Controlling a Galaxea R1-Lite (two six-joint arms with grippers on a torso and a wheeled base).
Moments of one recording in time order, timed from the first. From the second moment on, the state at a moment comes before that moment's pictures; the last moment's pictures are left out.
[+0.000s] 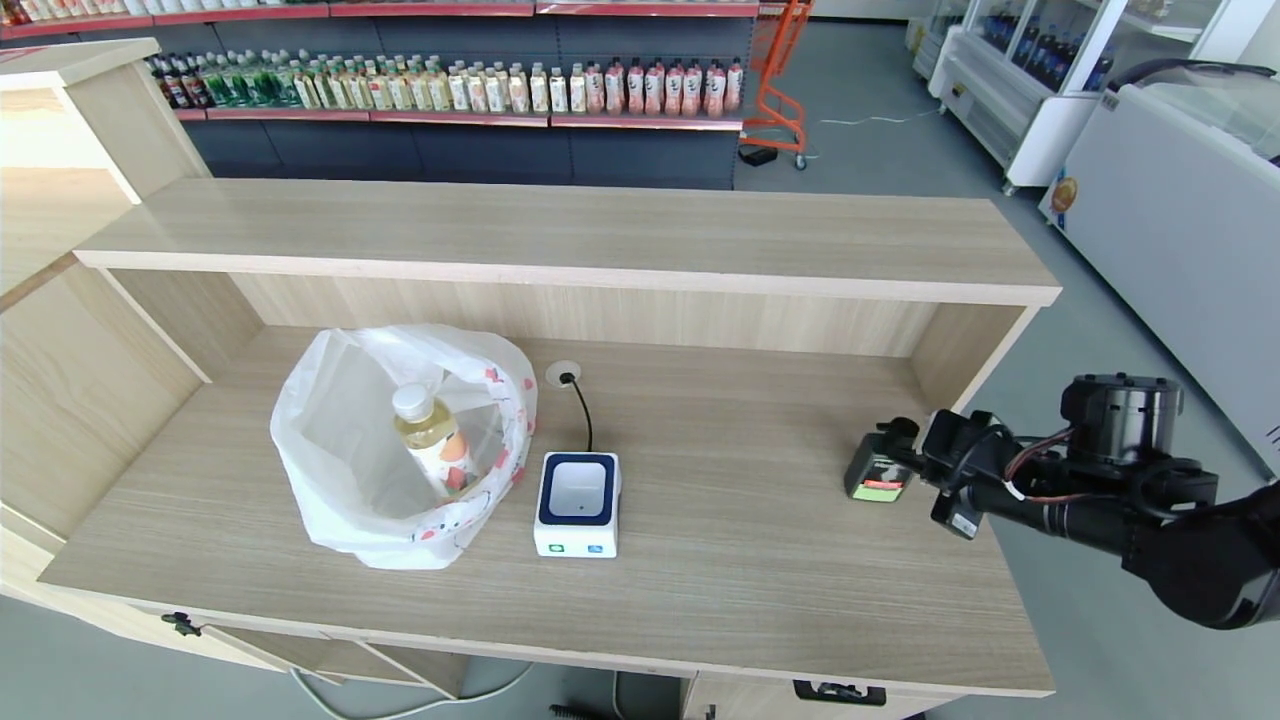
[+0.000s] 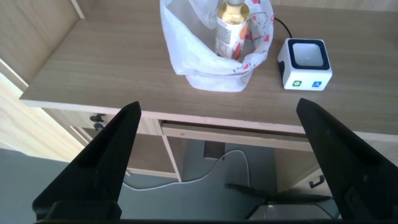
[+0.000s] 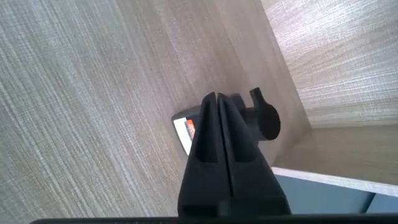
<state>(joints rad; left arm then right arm) 0.00 0.00 0.00 0.00 0.01 0.00 0.10 1.88 -0.60 -0.95 0.38 -1.02</state>
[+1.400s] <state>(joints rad) 0.00 0.00 0.00 0.00 0.01 0.00 -0.11 1.94 -0.71 -0.68 0.38 -0.81</state>
